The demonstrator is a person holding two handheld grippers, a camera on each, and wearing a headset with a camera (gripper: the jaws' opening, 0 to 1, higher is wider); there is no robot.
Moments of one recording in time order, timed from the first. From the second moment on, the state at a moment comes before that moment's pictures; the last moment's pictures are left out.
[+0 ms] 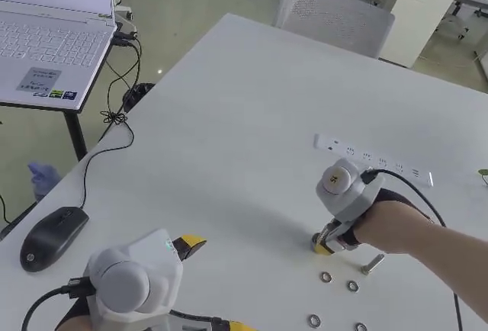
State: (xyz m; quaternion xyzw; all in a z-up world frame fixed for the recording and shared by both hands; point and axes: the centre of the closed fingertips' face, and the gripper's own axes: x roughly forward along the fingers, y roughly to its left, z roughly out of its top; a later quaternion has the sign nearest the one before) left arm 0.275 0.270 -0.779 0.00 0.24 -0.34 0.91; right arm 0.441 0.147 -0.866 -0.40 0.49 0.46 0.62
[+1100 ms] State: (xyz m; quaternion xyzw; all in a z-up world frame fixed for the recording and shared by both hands) left arm 0.269 0.267 -0.769 0.01 0.24 -0.34 0.91; right arm 0.441 0.154 -0.827 -0.39 0.48 0.48 0.62
